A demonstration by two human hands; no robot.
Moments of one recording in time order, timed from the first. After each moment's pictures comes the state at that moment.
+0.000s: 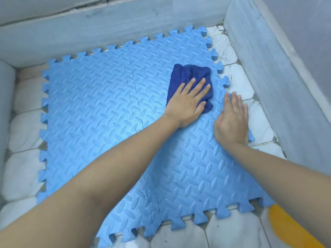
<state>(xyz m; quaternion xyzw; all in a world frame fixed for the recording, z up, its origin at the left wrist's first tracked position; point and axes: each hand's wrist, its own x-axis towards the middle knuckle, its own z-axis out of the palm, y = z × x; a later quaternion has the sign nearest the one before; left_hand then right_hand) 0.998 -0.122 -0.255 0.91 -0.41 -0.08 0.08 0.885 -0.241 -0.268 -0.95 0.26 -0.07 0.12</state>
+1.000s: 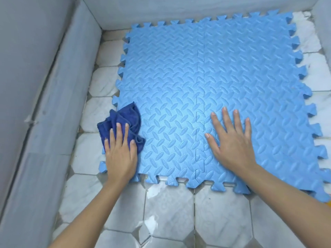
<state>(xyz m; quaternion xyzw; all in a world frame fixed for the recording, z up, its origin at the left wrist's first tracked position) 0.802 0.226 -0.258 0.99 0.08 -0.05 0.09 0.806 -0.083 -0.254 -0.99 -0.01 0.07 0.07</state>
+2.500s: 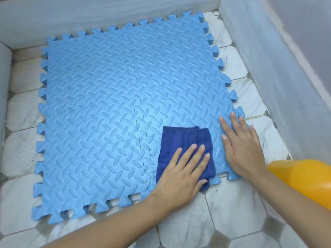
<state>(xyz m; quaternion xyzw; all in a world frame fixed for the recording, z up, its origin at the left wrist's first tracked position) 0.761 0.001 -0.251 0.87 -0.49 -0.07 0.05 0.735 -0.213 -0.254 -0.98 0.17 0.02 0.10</state>
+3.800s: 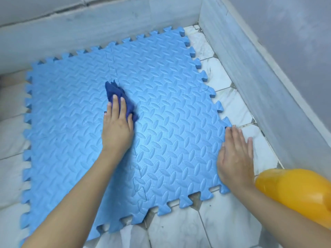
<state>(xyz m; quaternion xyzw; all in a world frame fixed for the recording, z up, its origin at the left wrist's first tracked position) 0.952 0.030 -0.260 0.98 -0.19 -0.01 0.08 0.737 -0.212 -0.268 -0.95 0.28 -0.05 0.08</state>
